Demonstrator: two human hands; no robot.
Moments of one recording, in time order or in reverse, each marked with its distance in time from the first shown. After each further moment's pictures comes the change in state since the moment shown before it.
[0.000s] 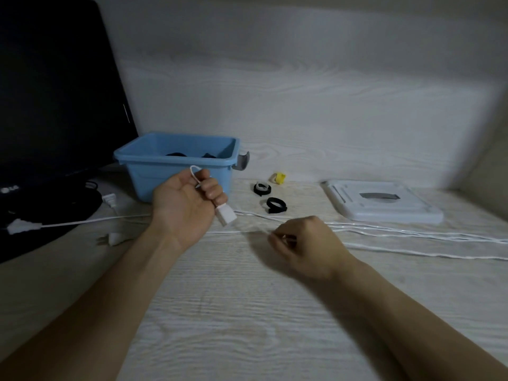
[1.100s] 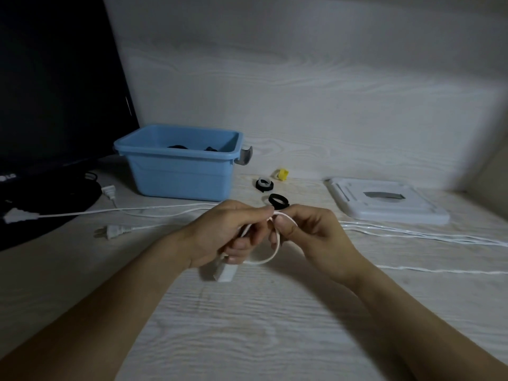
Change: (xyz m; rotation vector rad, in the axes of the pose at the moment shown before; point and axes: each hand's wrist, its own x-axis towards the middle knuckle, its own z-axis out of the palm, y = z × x) left_hand -0.028 -0.025 0.007 0.969 -0.493 -0.324; right_hand -0.003 -0.015 -0.007 0.991 0.028 0.132
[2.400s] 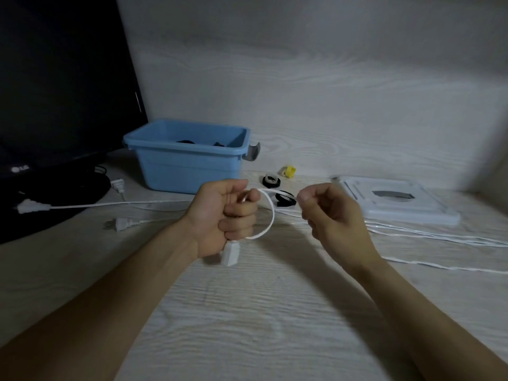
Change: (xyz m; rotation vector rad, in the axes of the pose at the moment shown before) left_hand 0.005 -0.001 -0.014 -0.641 0.108 0.007; right_hand 0.004 -0.010 -0.002 -0.074 0.360 0.075
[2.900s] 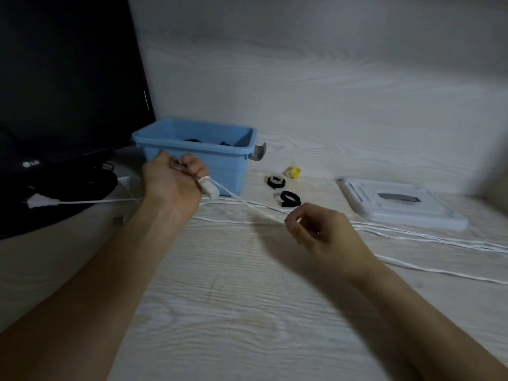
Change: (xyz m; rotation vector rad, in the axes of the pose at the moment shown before) left_hand 0.003 0.043 -0.036 -0.569 0.483 0.597; right_hand -0.003 0.014 -0.004 -0.514 -0.277 -0.130
